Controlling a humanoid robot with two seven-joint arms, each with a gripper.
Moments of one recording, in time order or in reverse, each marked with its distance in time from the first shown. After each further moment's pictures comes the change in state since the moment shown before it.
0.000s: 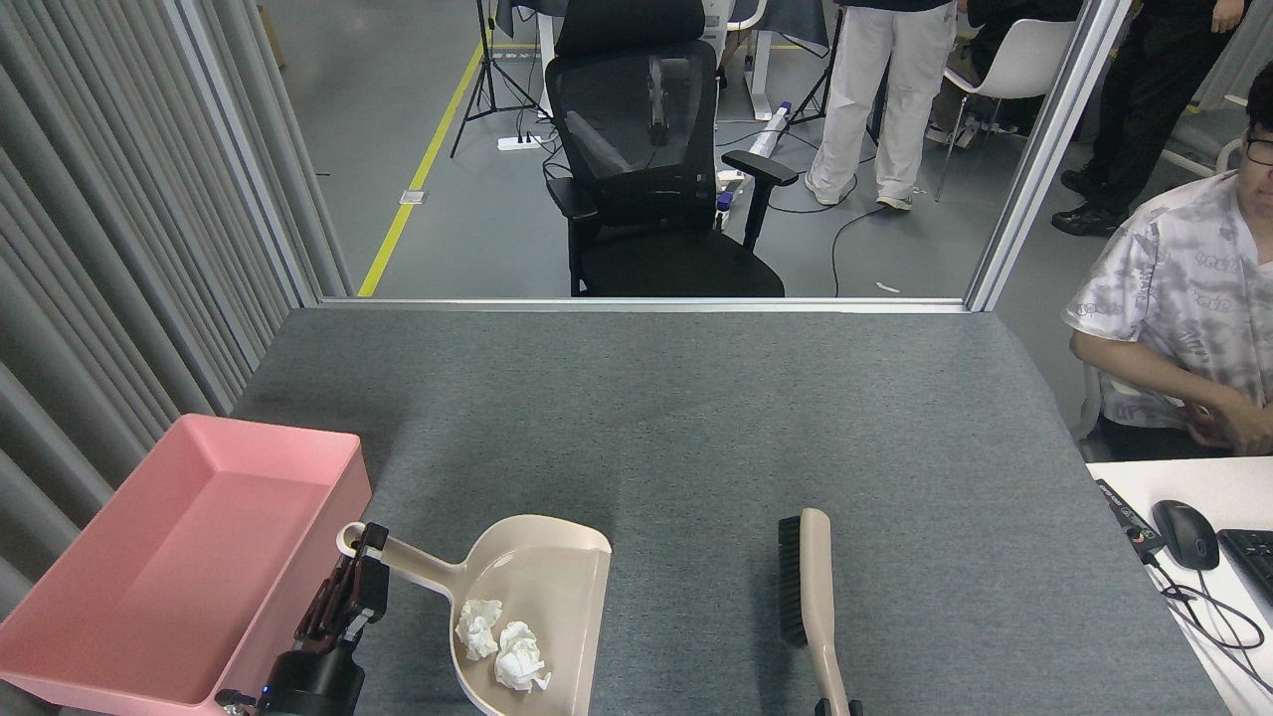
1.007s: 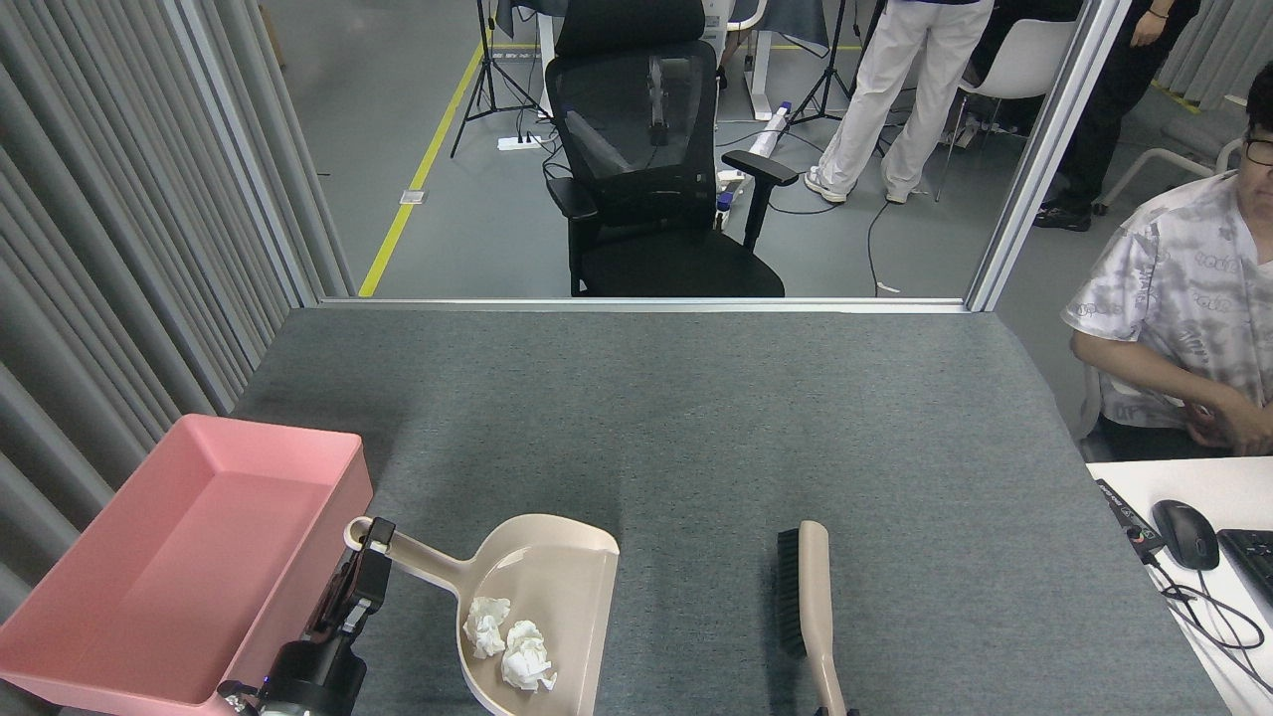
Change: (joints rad) left arm -0.019 0.002 -0.008 0.006 0.138 0.000 -0.120; right arm -0.001 0.001 0.000 0.021 0.000 0.005 0.002
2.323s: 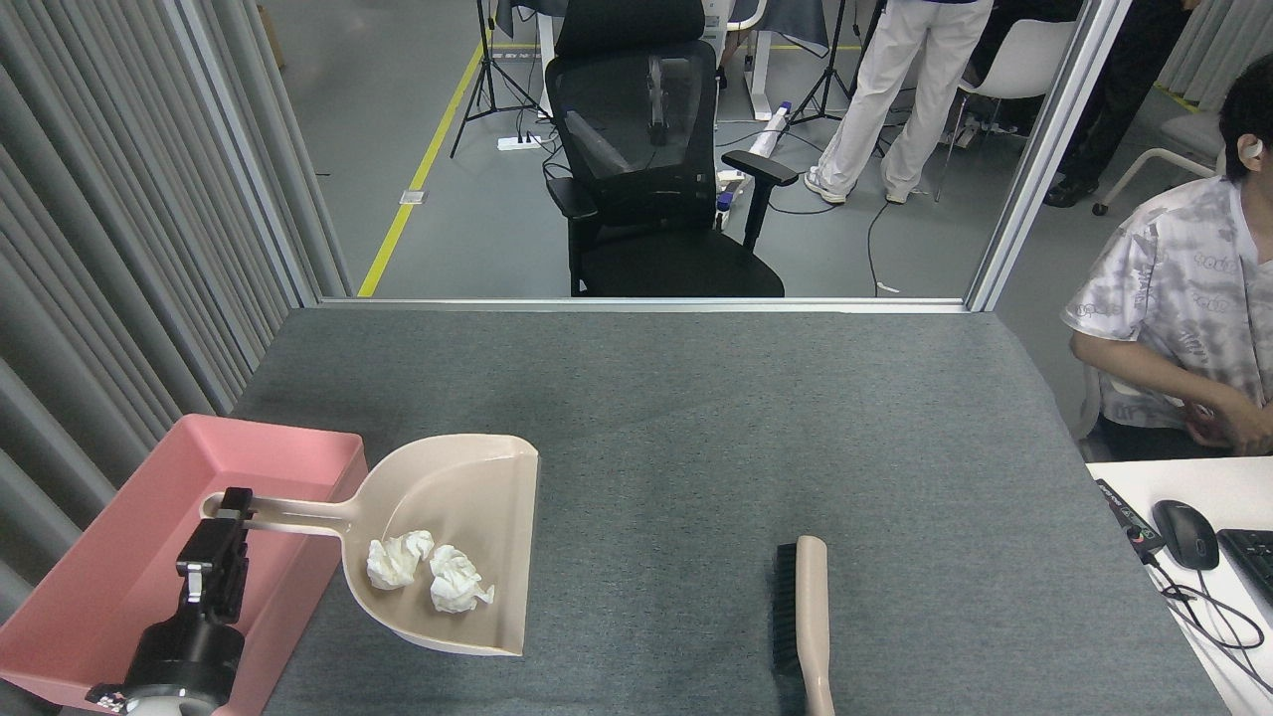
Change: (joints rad) left arm 0.000 0.114 0.162 -0.093 0.527 0.127 -0.098; right arm 0.013 -0.002 0.014 0.044 0.014 0.007 0.021
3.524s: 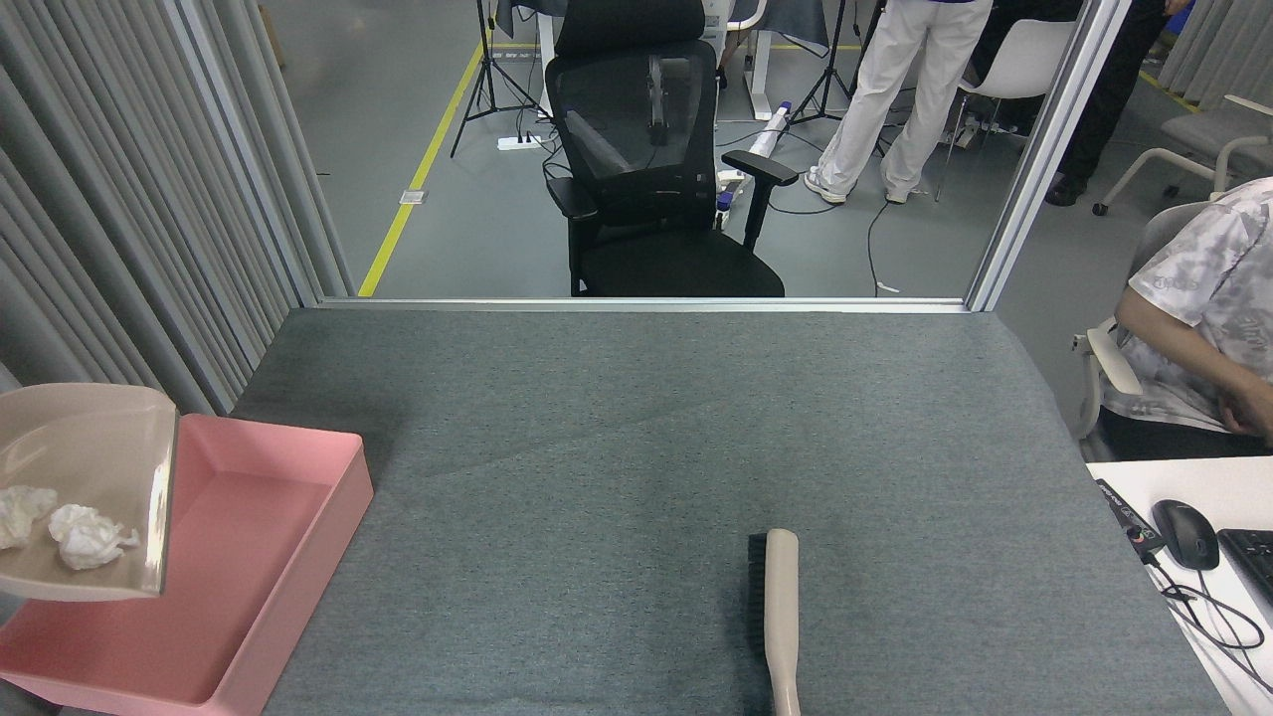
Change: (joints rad) left arm -0.159 0.569 0.177 0.515 0.011 -0.209 -0.018; right arm -0.010 0.006 0.080 0.017 0.000 0.042 0.018
